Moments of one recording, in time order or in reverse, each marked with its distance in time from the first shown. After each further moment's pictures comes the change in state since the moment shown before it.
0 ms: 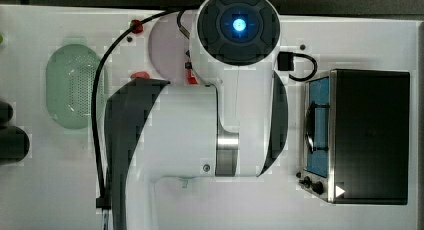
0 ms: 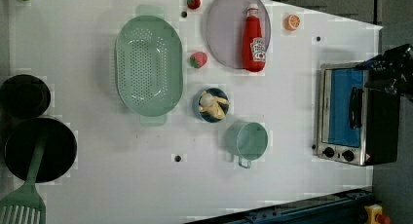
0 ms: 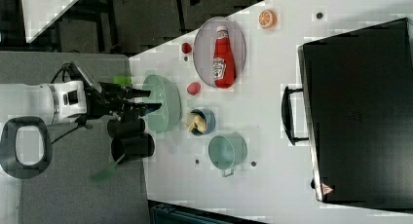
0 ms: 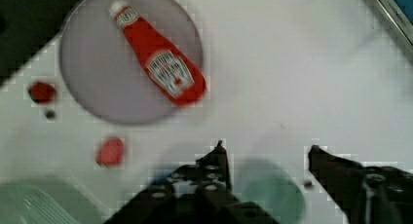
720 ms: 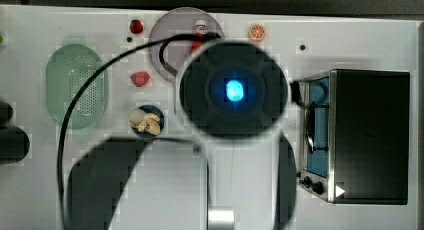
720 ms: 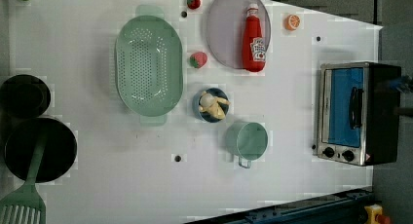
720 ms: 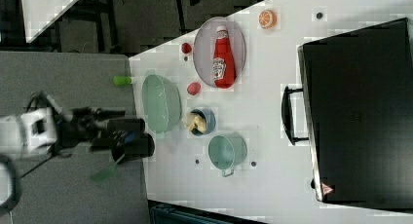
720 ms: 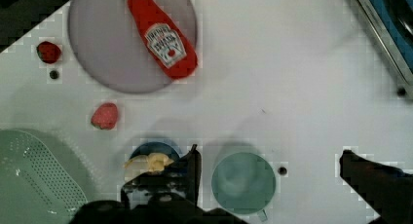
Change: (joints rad) arm -0.071 -0.143 0.079 -0.047 0.007 -0.062 -0.135
